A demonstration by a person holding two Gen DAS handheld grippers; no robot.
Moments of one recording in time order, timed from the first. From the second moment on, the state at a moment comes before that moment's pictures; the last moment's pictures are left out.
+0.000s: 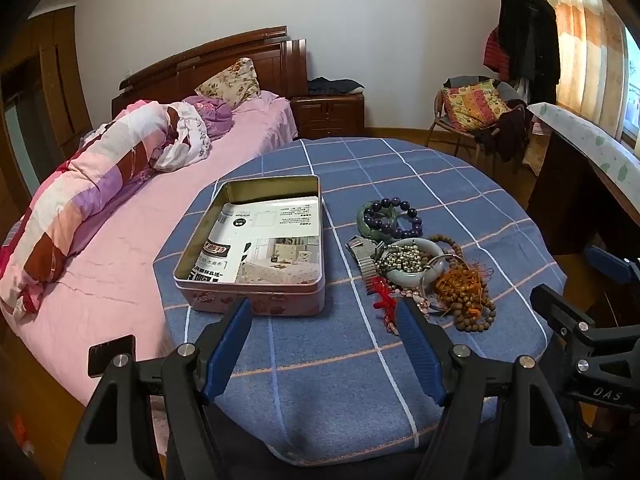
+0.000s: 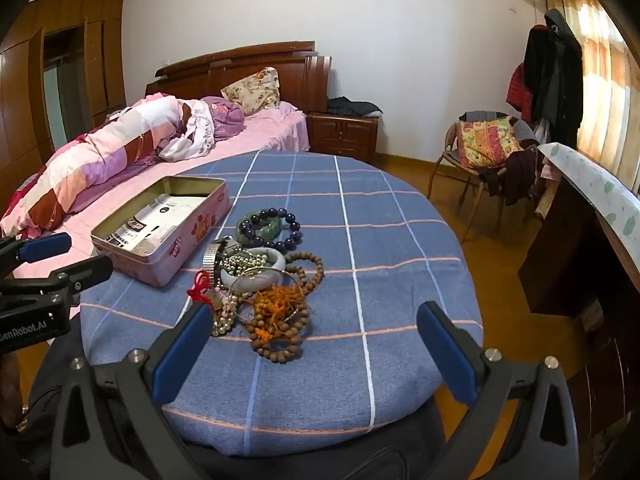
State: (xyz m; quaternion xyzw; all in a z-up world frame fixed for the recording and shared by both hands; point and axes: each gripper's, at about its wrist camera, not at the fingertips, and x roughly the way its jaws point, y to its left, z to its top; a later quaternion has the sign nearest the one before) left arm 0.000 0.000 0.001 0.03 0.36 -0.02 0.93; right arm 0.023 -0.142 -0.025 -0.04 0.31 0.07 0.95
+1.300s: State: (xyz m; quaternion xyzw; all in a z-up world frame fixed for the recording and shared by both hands) left arm 0.002 0.003 -0.004 0.03 0.36 -0.01 0.93; right arm 0.022 -0.137 -0.036 -0.04 0.32 0.07 0.95
